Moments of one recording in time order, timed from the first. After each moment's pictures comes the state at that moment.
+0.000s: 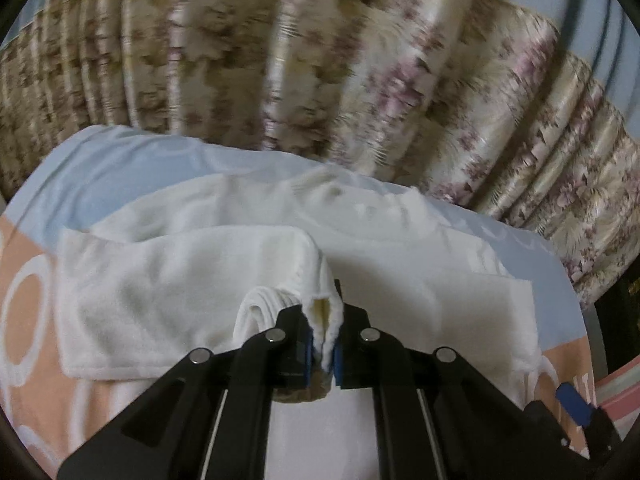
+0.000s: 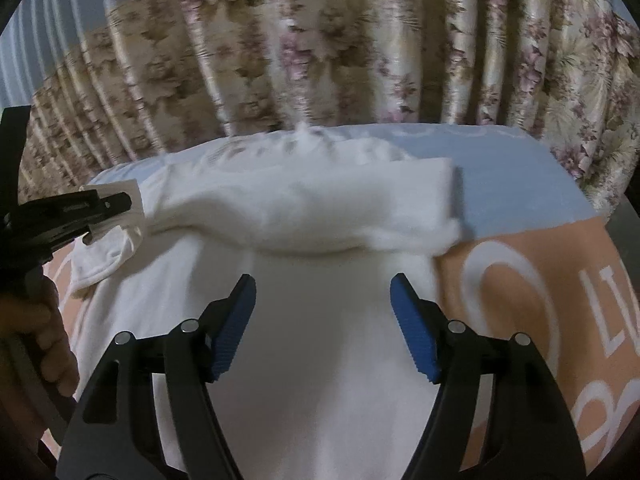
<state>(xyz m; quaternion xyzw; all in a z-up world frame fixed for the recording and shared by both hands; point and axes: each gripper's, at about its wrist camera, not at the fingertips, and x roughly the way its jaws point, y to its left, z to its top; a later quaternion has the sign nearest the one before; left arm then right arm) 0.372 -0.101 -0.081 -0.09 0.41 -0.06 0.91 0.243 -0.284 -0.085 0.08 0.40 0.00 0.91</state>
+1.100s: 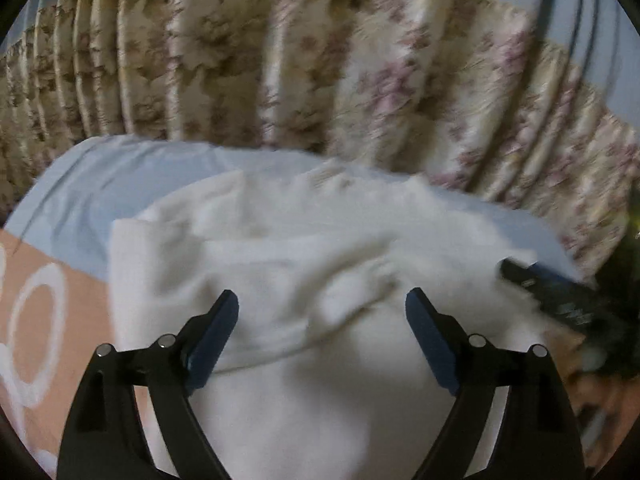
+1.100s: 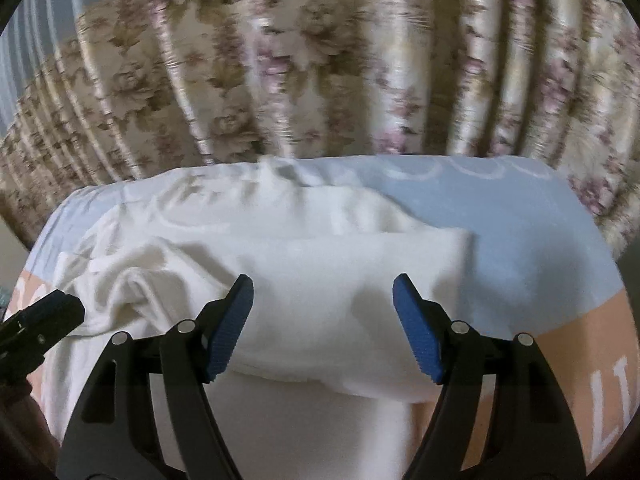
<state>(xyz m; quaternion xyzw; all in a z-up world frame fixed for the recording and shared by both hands) 0.343 -0.047 -0.087 -0.06 0.40 -0.08 0.91 0.345 -0.312 -0.097 0.07 0.40 0.02 0.91</state>
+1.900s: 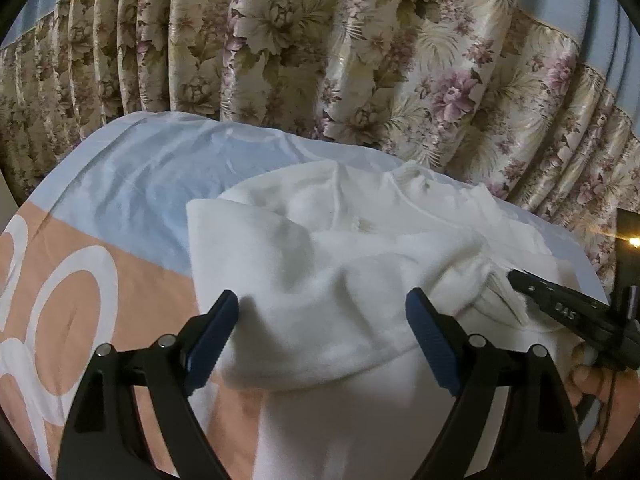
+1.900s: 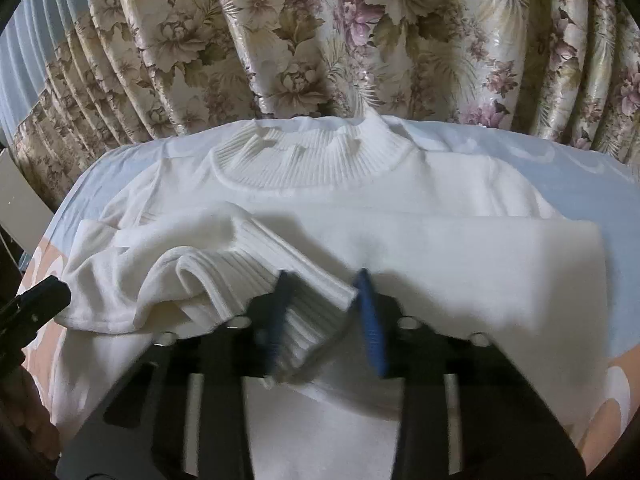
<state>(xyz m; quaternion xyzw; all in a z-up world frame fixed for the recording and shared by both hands) 0.341 0.023 -0.100 -0.09 0.40 -0.04 0.91 0.379 -0.244 -0.139 0.06 0.44 0.10 0.89</state>
